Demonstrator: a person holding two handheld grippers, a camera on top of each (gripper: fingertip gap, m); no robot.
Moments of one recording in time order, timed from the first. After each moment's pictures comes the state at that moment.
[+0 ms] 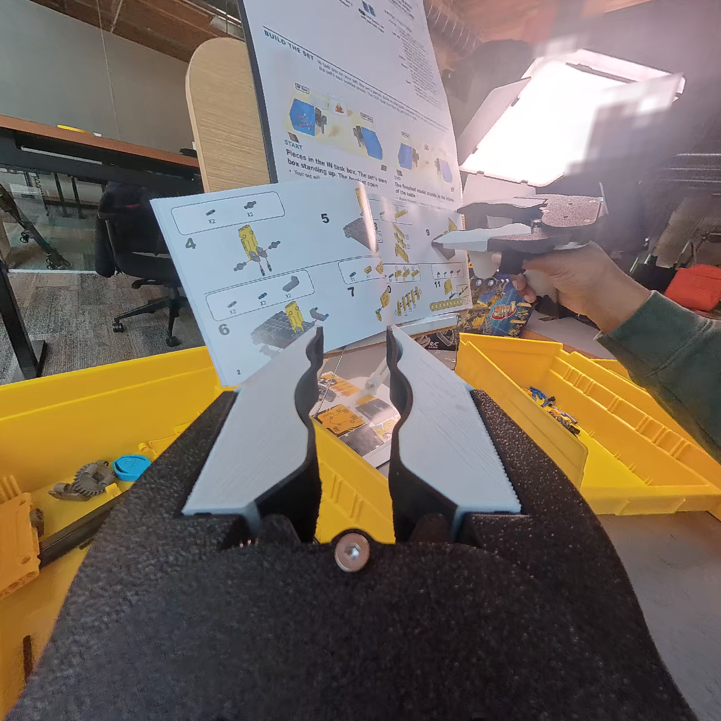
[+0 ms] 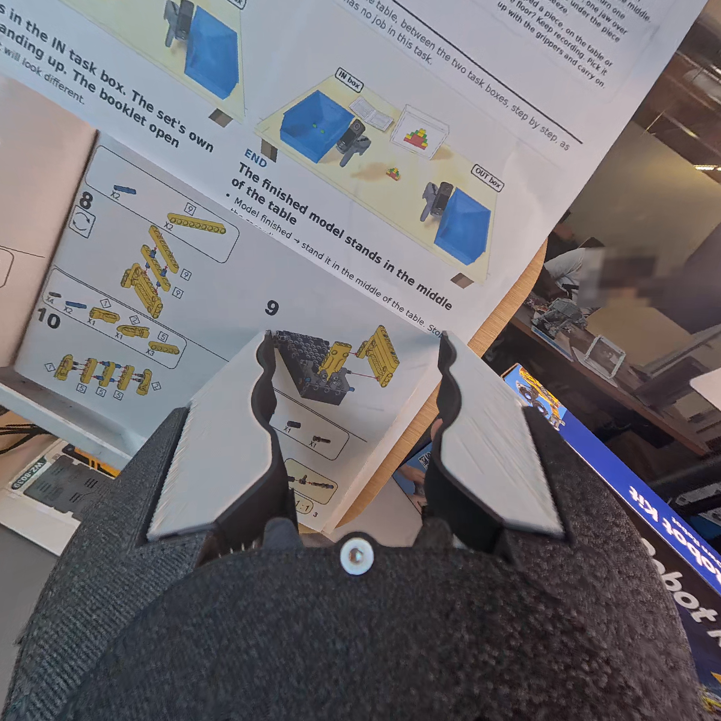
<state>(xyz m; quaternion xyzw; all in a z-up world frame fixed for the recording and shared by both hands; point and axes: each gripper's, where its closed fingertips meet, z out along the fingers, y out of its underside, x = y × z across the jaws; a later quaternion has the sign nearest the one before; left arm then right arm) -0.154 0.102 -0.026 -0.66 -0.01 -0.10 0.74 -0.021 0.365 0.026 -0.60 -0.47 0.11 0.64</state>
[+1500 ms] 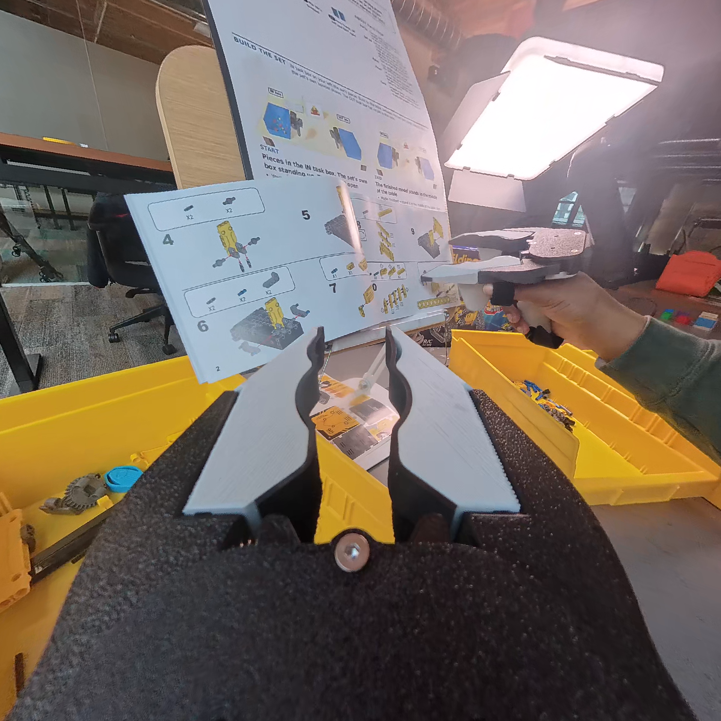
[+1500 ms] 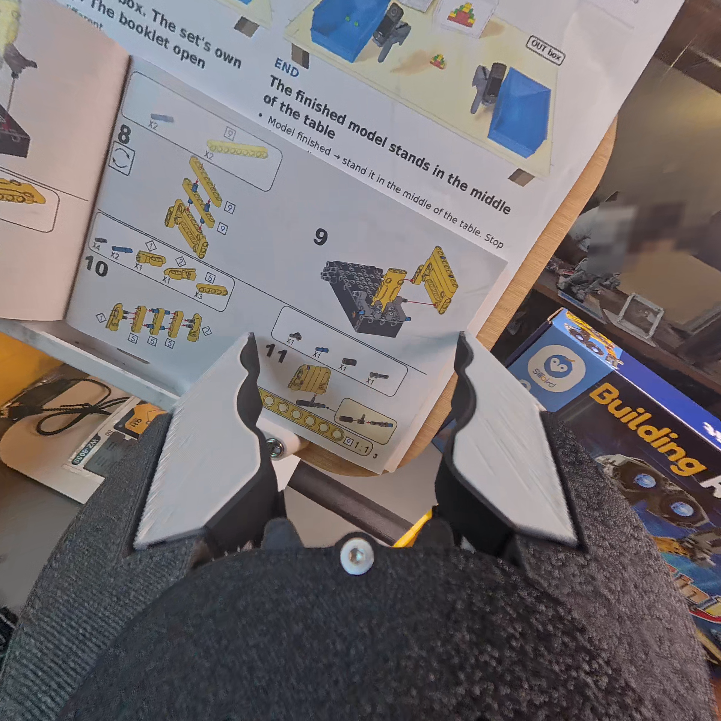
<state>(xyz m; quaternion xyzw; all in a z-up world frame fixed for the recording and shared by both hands) -0.141 0.101 -0.024 -0.66 0.01 -0.10 0.74 -0.011 0.343 -0.014 -0.63 -0.44 0.14 0.63</state>
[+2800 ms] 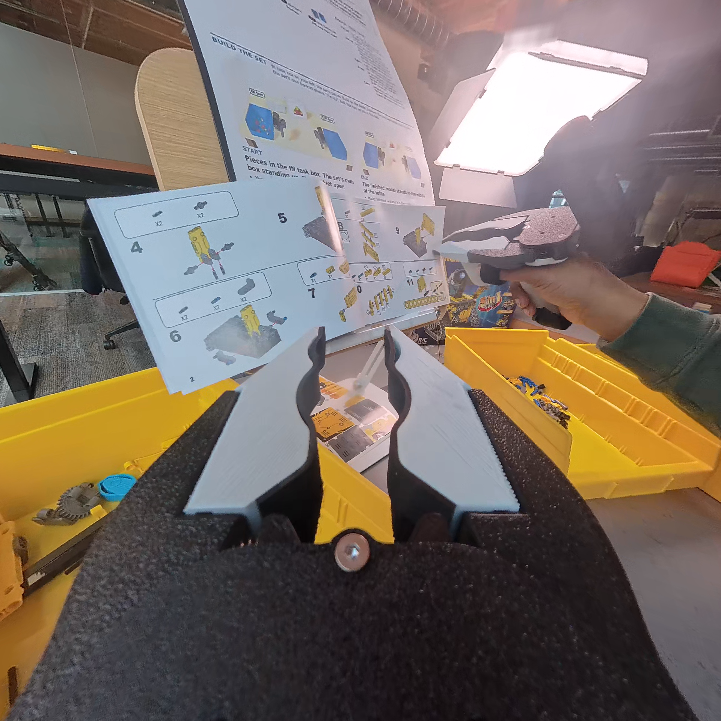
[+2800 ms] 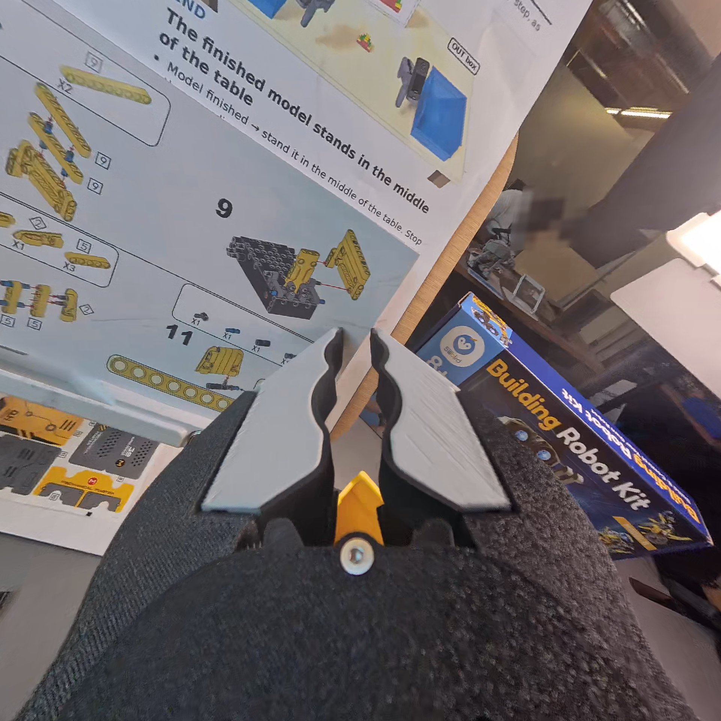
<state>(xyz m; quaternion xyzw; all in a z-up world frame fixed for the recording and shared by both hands) -0.132 0.101 -0.023 -0.66 0.02 -0.10 0.74 0.016 0.365 0.001 -0.64 -0.42 0.01 0.64</state>
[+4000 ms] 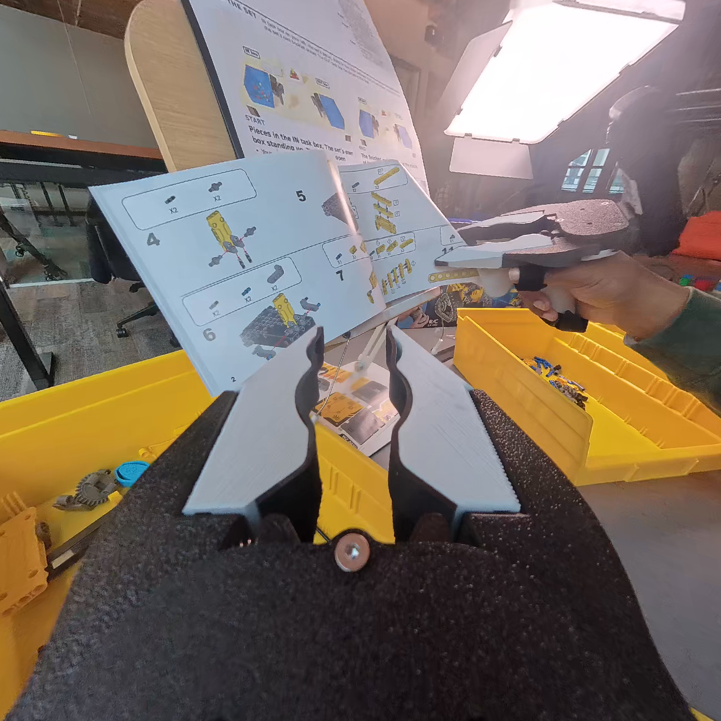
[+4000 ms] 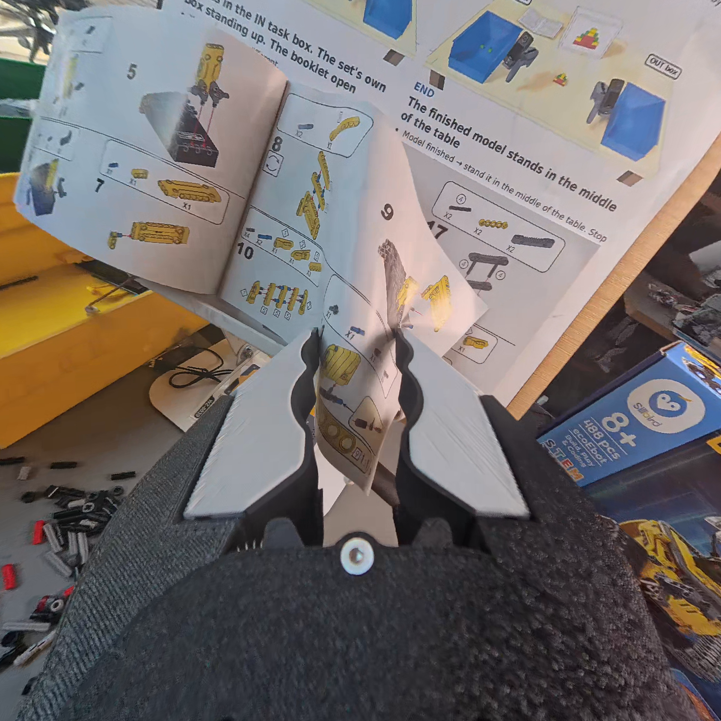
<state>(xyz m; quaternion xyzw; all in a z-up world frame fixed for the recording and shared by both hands) -0.136 0.106 -0.037 -0.68 0.03 -0.08 0.72 -0.021 0.295 -0.027 -0.59 -0.51 0.22 0.58</state>
